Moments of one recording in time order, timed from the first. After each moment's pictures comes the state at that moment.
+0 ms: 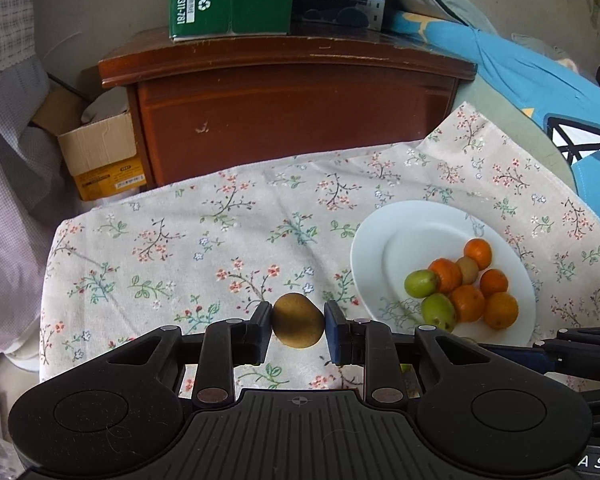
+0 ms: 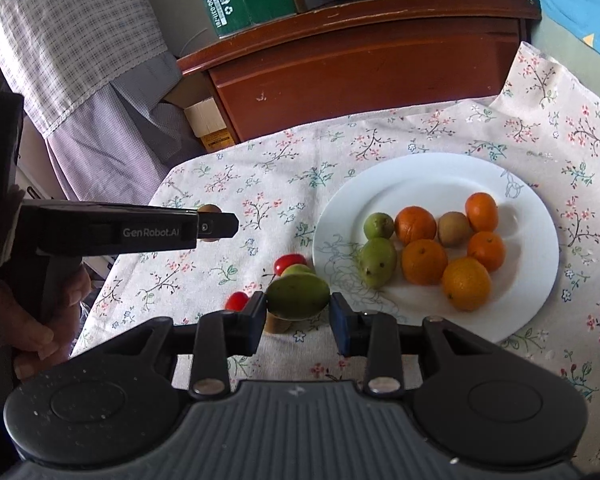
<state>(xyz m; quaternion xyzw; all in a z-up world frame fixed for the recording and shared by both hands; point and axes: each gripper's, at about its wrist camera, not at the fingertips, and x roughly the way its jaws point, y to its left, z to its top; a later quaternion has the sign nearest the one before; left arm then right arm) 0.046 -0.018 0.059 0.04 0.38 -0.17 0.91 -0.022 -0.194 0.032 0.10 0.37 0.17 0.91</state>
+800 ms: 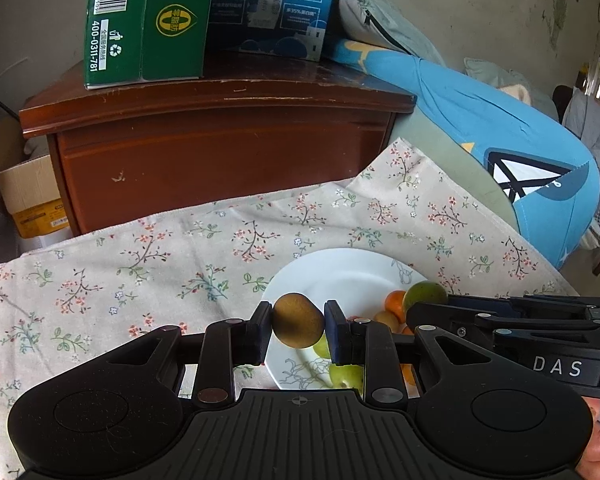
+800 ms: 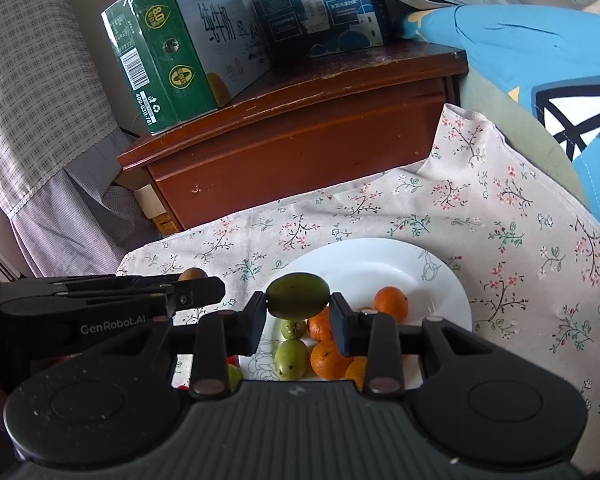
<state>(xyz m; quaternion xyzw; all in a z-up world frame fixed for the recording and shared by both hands) 0.056 -0.066 0.076 0.01 0.35 -0.24 0.91 0.005 -0.249 0.063 0.13 0.31 0.10 0.93</state>
